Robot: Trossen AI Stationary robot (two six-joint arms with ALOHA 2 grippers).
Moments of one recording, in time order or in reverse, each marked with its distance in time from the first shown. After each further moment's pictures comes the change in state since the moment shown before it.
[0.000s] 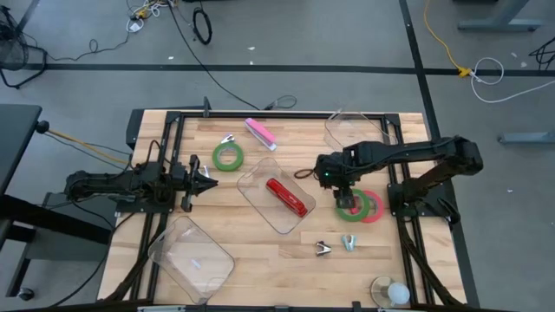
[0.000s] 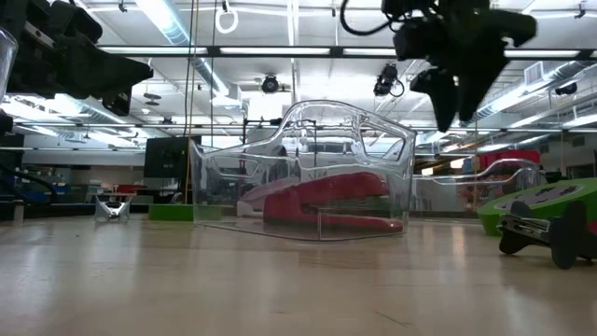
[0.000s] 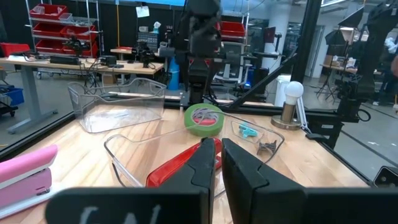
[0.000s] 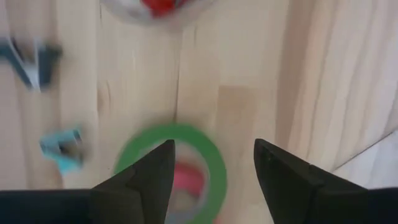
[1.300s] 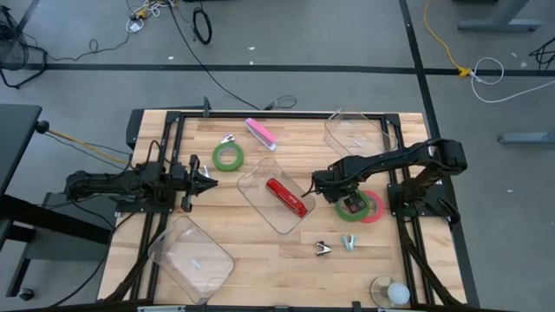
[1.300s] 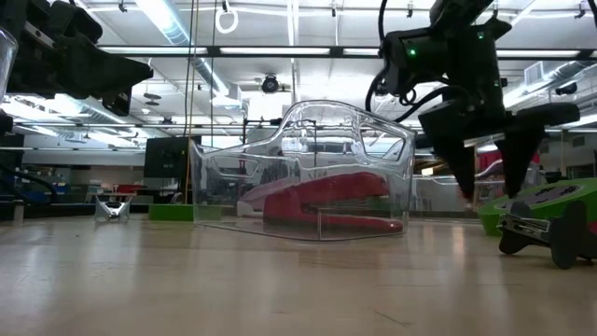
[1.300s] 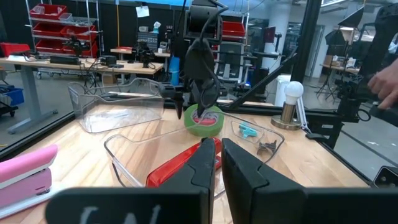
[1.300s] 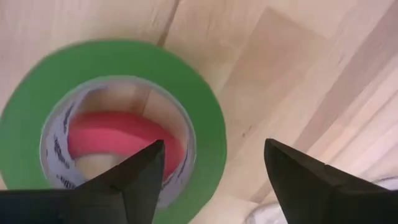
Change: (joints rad) left arm 0.000 0.000 0.000 0.000 0.000 0.000; right arm -0.001 0.145 -0.208 0.089 0.083 -0.315
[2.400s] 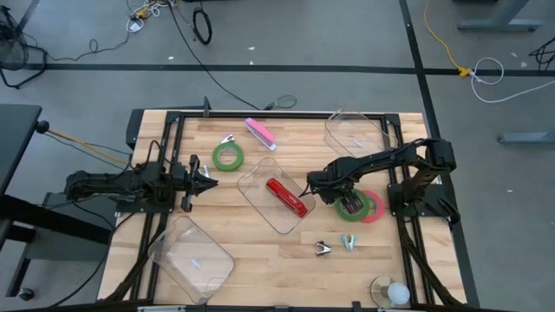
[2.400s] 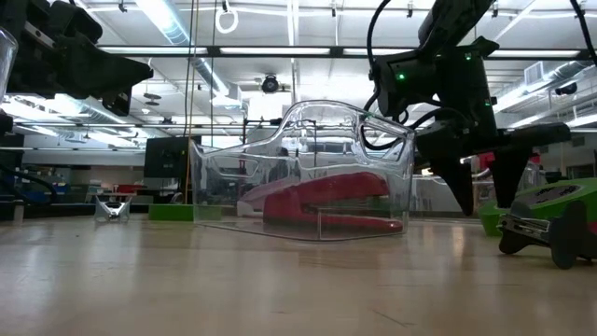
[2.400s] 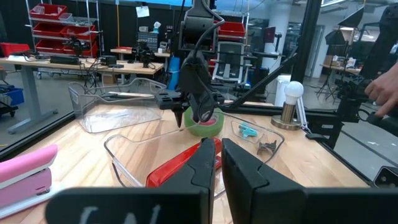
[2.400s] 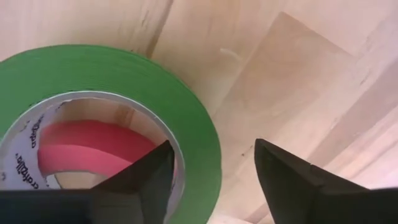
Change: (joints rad) left arm 0.000 0.000 0.000 0.000 0.000 0.000; right arm -0.026 0.092 -0.001 0.037 -0.007 -0.070
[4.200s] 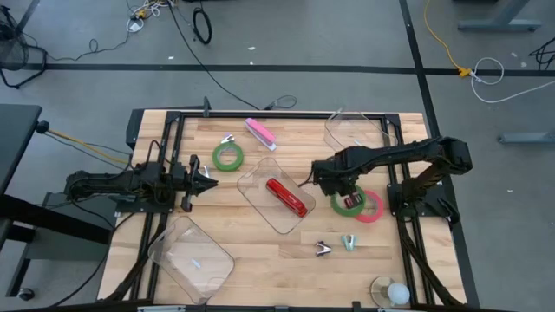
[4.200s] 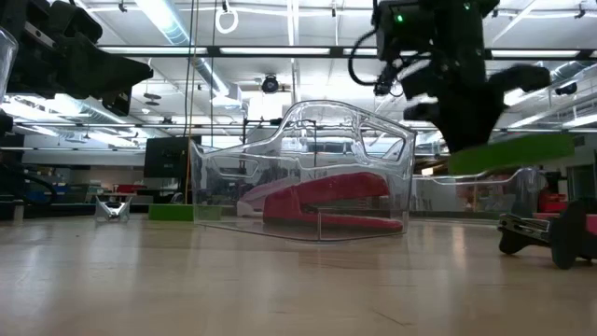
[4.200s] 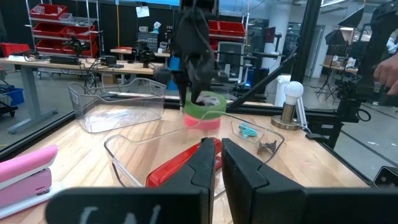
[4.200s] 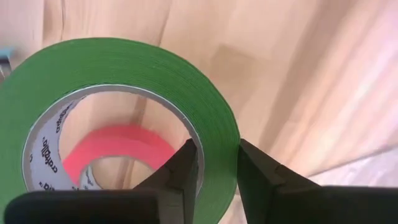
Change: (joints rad) left arm 0.000 0.000 0.000 0.000 0.000 0.000; right arm -0.026 -0.145 0.147 -0.133 -0.026 0.106
